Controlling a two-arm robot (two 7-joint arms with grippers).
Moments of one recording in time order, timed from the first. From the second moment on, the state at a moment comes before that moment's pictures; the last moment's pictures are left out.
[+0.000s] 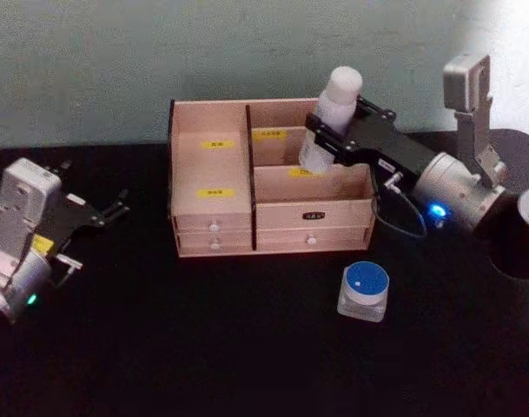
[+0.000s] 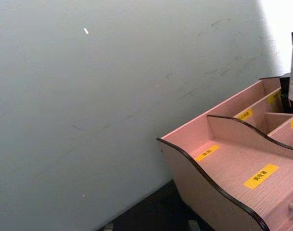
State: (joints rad) left arm -0.20 0.60 0.45 -1.41 -0.25 -0.12 0.03; right arm 0.46 0.34 -0.38 -1.23 0.44 -0.11 0.54
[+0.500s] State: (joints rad) left arm -0.20 0.60 0.45 -1.41 -0.25 -0.12 0.03; right arm 0.53 0.30 -0.40 -1.12 0.42 -0.13 0.56
